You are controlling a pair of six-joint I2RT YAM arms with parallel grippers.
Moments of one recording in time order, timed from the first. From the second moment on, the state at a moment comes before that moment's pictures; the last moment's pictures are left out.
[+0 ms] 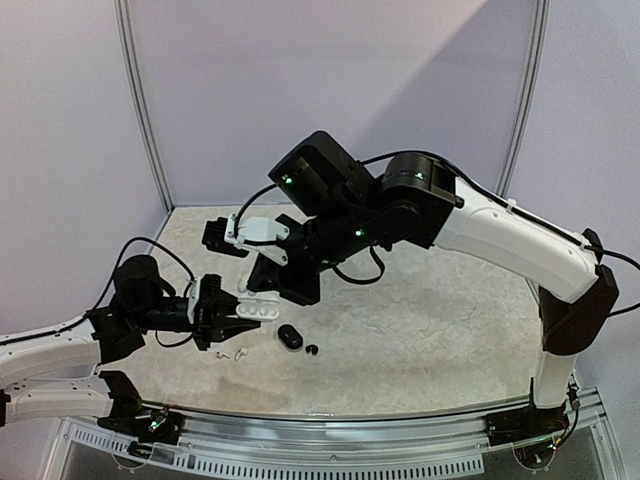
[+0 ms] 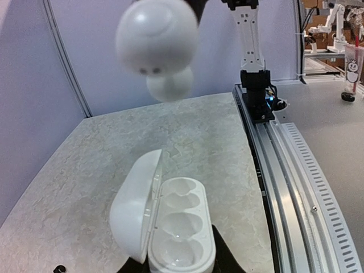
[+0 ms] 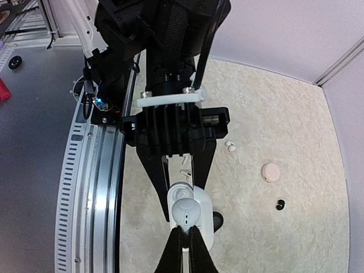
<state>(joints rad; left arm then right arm) -0.72 0.84 0.36 0.31 0.70 0.33 1.29 1.97 2.23 -0.99 -0.10 -0.33</state>
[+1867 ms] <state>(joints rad) -0.72 0.83 0.34 0.38 0.83 0.32 1.31 1.88 2.04 -0.99 -0.11 -0.36</state>
